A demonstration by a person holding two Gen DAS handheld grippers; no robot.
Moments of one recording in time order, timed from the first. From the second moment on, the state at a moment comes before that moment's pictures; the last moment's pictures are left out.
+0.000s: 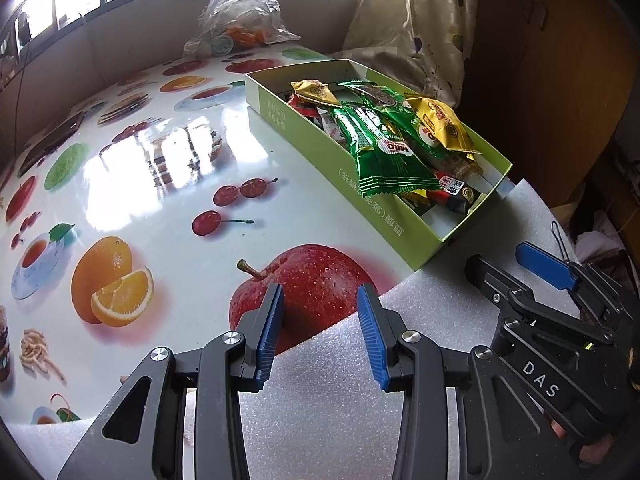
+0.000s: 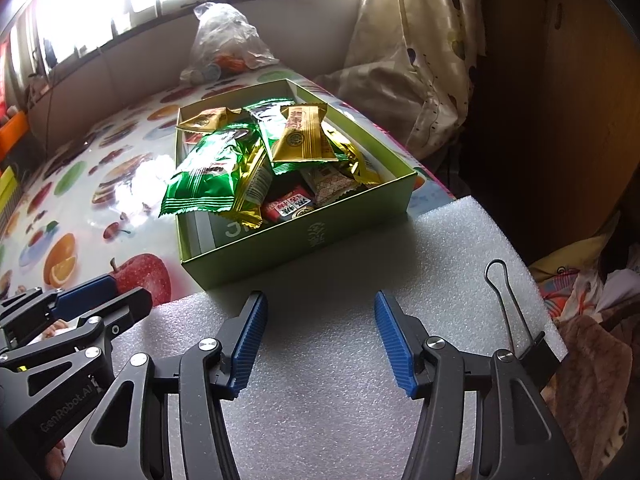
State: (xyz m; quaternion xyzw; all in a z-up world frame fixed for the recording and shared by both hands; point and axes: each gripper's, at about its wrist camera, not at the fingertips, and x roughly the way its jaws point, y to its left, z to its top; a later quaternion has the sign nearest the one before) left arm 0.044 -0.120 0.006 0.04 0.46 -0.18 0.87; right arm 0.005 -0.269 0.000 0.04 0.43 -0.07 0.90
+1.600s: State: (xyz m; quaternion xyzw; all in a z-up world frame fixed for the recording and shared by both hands) left arm 0.043 -0.120 0.006 0.04 0.46 -0.17 0.87; right arm 0.005 -0.271 0.001 0.04 0.42 -0.07 0.90
